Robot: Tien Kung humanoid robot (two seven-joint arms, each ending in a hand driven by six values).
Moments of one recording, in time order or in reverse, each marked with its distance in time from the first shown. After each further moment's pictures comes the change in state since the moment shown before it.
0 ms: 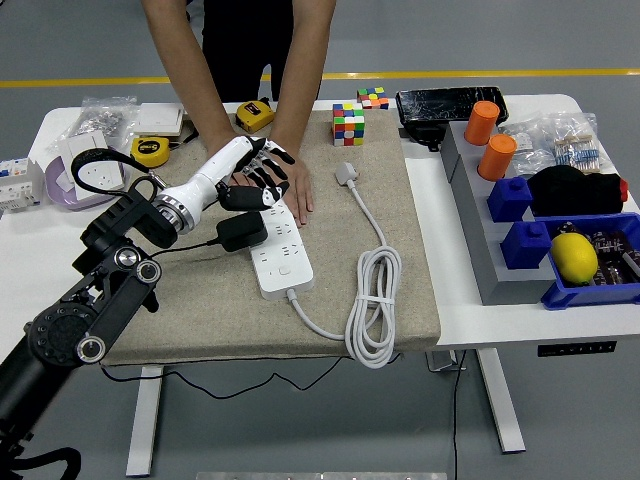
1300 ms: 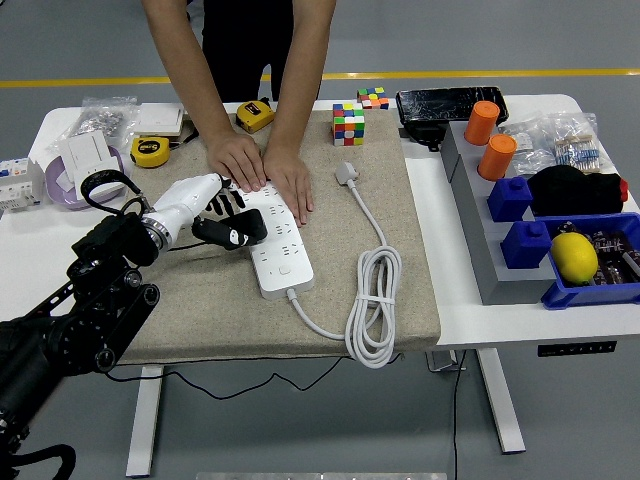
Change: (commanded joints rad) left arm 0.011 0.036 -0.007 0.156 0.582 0.092 -0.056; right arm -0.010 -0.001 0.002 0.000 -0.003 0.001 0.001
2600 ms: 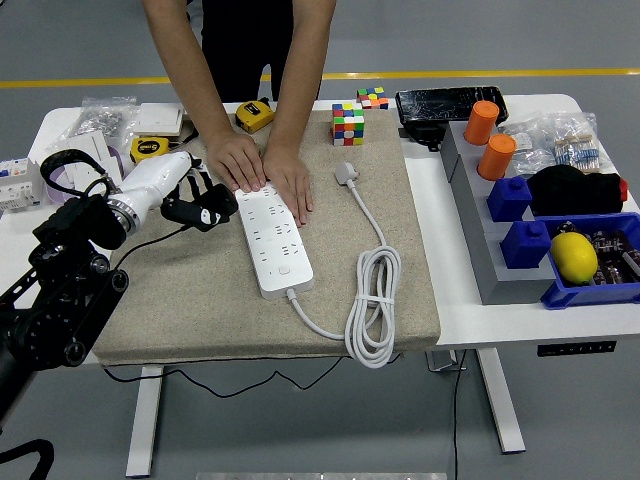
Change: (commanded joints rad) left arm 0.033 0.071 -0.138 -0.107 0.071 -0.053 0.023; right arm 0.000 0.001 0.004 0.000 0.005 -0.002 0.000
